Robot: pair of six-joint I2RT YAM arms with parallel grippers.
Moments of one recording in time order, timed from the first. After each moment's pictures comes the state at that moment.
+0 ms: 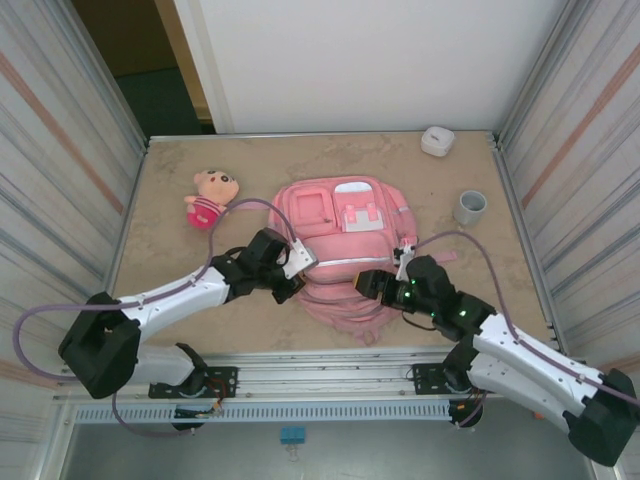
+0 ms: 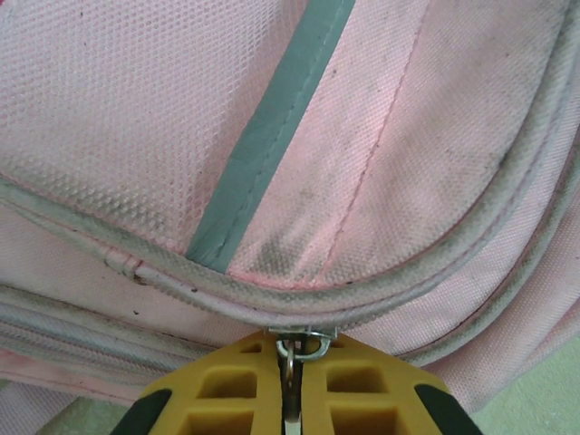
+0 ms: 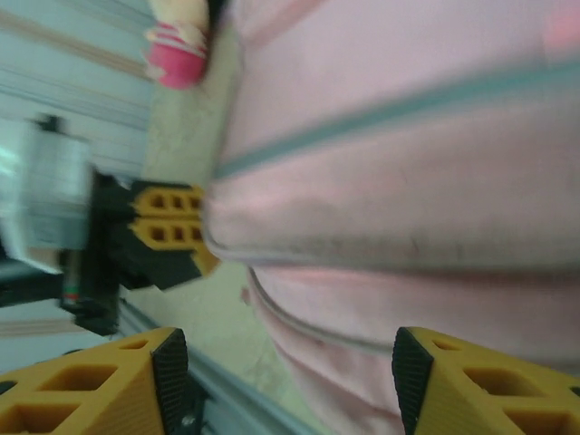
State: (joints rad) left arm -0.74 1.30 0.72 -0.34 0.20 0.23; right arm 0.80 0.75 0.40 -0.20 -0.16 1.09
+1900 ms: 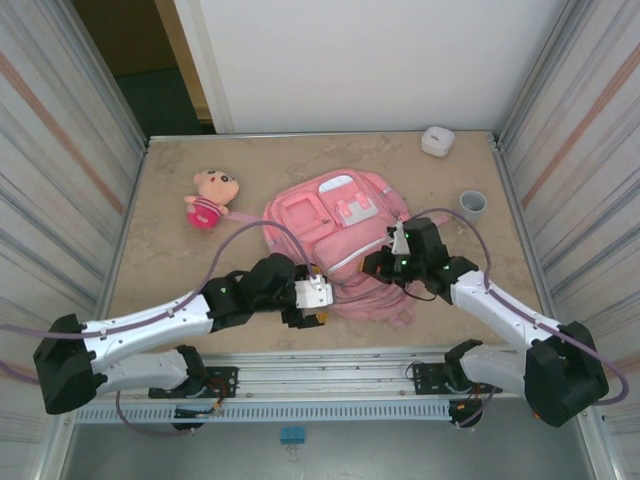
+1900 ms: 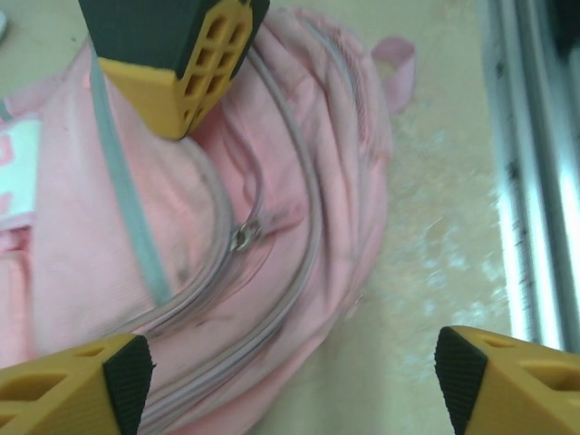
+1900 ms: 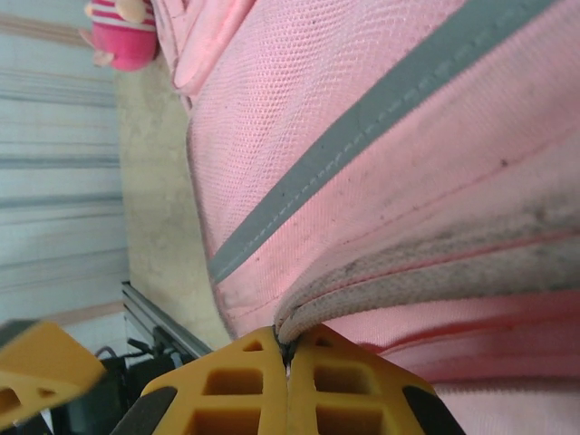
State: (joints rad) left arm -1.04 1.10 0.71 -0.29 0.07 0.57; right arm 0.47 1.12 0.62 -0.28 -0.54 0.84
